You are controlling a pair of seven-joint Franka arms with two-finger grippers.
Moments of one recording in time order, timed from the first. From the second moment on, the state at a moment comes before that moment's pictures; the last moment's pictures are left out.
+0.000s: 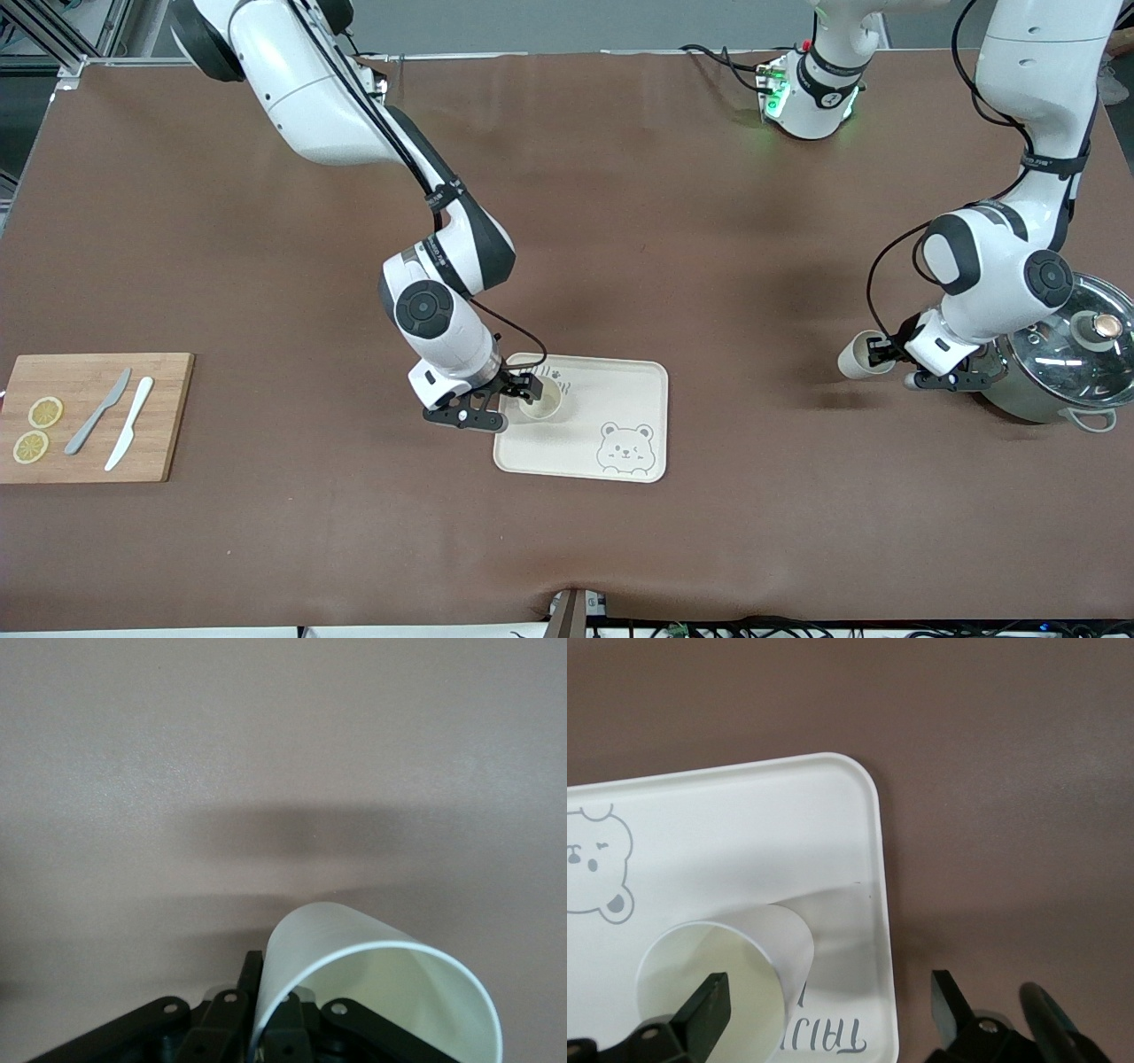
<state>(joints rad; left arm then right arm) -0.01 0.42 0.07 -2.09 -0.25 2.52 0.26 0.53 0.81 0.02 -1.37 0.09 2.33 0.65</state>
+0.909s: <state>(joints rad) -0.02 0.47 0.07 -2.10 -0.25 2.59 0.30 0.54 0.85 0.02 -1.36 0.08 2.39 0.65</state>
